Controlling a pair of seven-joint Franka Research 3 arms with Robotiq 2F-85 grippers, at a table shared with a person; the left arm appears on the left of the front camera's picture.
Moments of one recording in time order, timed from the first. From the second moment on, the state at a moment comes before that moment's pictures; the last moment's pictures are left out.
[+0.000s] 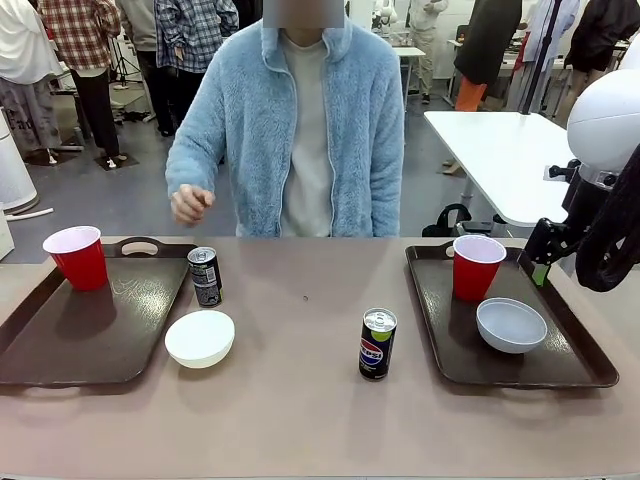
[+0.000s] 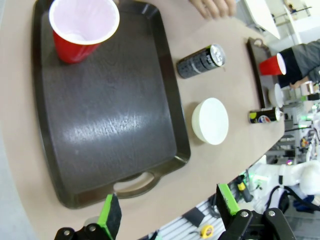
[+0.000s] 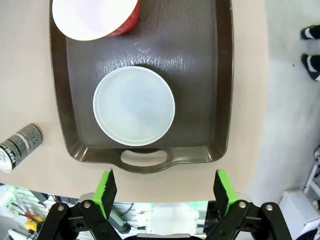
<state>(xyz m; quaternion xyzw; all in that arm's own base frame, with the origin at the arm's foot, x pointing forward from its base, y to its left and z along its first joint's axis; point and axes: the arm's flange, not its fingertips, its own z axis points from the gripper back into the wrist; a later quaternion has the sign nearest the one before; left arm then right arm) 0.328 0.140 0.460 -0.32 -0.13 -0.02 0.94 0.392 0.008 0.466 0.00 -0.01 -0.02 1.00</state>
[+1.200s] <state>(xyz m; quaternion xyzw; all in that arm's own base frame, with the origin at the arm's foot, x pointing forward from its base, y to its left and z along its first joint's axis) 0.353 -0.027 0.563 -0.04 -0.01 -0.14 0.99 0.289 -0.145 0.523 0.40 -0.06 -0.02 0.92</state>
